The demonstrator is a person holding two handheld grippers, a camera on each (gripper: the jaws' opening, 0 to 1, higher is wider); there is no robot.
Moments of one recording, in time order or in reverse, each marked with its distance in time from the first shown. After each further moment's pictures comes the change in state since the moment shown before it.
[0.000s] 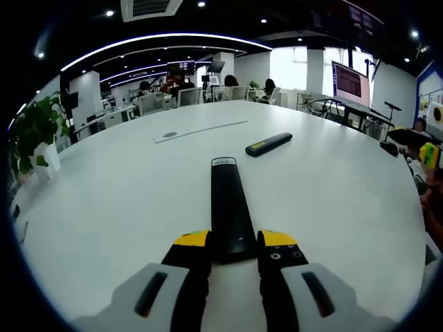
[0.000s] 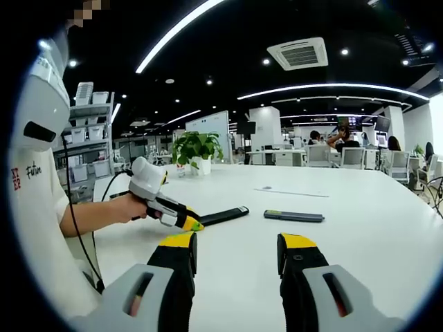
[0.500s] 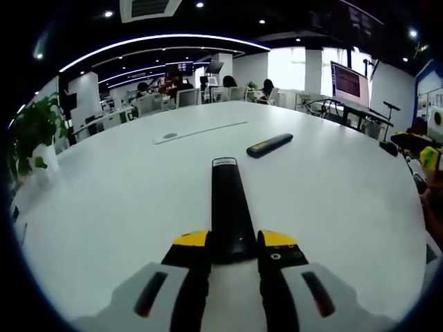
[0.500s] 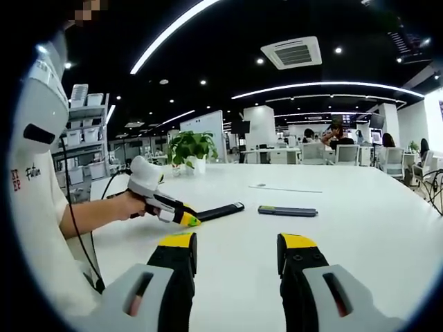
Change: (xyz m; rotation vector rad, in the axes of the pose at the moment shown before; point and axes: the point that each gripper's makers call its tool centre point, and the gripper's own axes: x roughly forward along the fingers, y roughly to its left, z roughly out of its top) left arm 0.001 0.002 0.001 0.004 -0.010 -0.010; right arm -0.010 -0.004 -0.005 0.018 -0.001 -0.030
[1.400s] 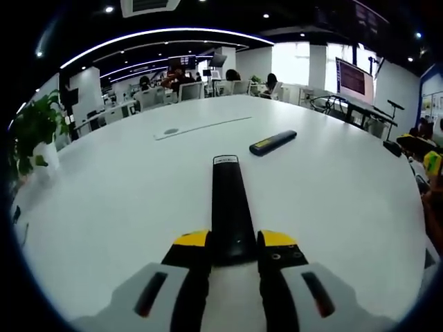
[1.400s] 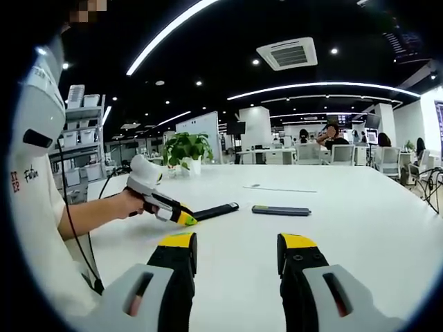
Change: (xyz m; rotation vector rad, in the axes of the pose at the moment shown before) left arm 0.007 0.007 0.001 -0.013 0.045 0.019; right arm -0.008 -0.011 -0.002 0.005 -0.001 -0.031
